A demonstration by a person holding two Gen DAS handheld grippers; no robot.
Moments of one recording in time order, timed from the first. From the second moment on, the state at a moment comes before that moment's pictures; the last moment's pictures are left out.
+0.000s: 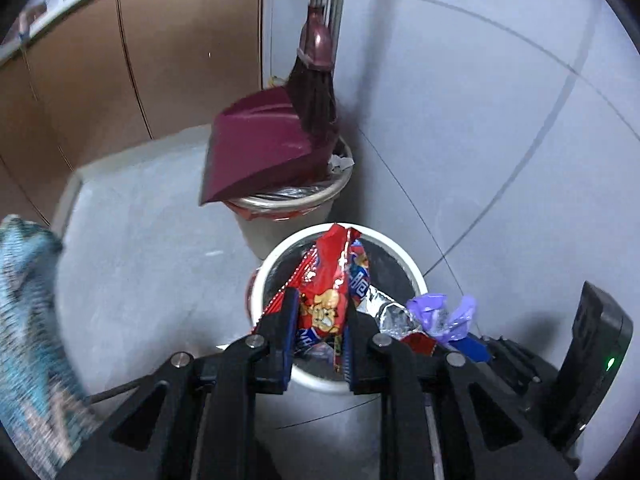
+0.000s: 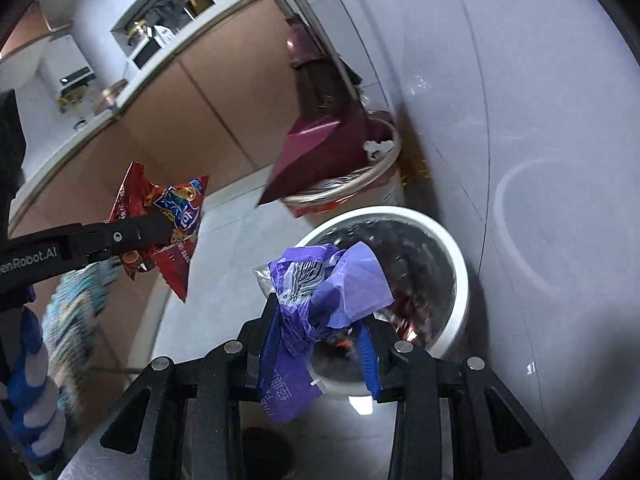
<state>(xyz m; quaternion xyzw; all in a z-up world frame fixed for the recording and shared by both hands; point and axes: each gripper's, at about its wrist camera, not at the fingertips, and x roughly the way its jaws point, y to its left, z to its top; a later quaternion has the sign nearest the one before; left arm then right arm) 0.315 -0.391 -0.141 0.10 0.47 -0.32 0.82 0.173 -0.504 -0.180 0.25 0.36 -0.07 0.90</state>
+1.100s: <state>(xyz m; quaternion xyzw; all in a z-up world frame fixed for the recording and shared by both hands) 0.242 -0.284 -0.048 0.04 0.40 -0.27 0.87 0.117 -0.447 -0.088 0.17 0.34 -0.10 0.92</state>
